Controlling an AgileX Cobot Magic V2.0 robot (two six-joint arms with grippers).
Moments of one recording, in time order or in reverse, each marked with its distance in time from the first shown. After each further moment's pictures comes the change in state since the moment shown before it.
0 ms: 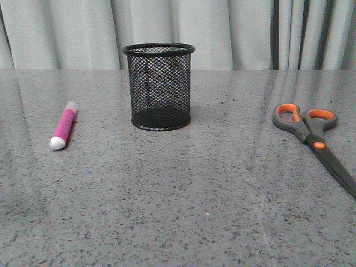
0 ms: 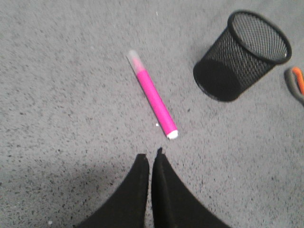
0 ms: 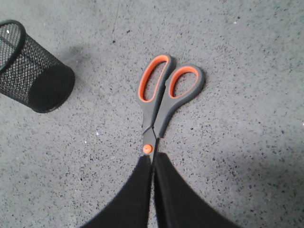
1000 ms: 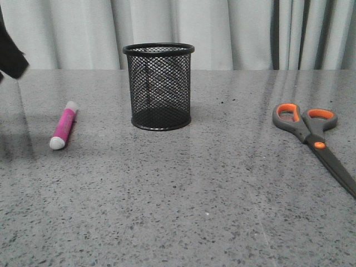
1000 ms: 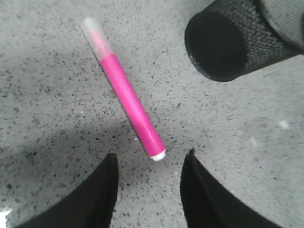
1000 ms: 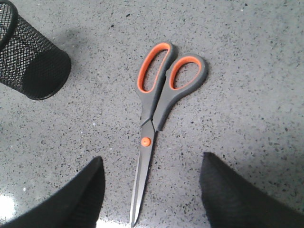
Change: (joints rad) left arm -0.160 0.587 -0.324 0.037 0.092 -0.012; right arm 0.000 0.032 -0.015 0.004 0.030 -0.033
